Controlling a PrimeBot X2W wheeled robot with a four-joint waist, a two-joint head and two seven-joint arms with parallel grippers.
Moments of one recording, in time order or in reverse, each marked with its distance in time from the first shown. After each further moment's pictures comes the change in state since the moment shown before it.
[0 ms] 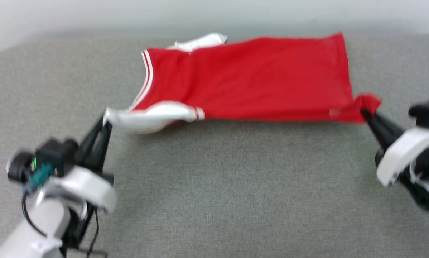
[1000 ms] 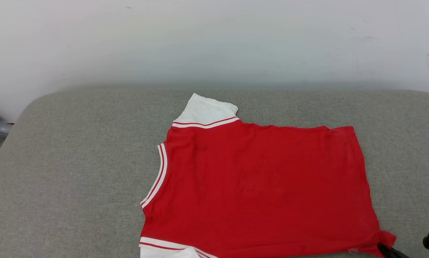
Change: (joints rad) left arm 0.590 0.025 -0.091 -0.120 -0.231 0.049 0.110; right arm 0.683 -0.068 -0.227 -0.224 0.019 0.000 0.104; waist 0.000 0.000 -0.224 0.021
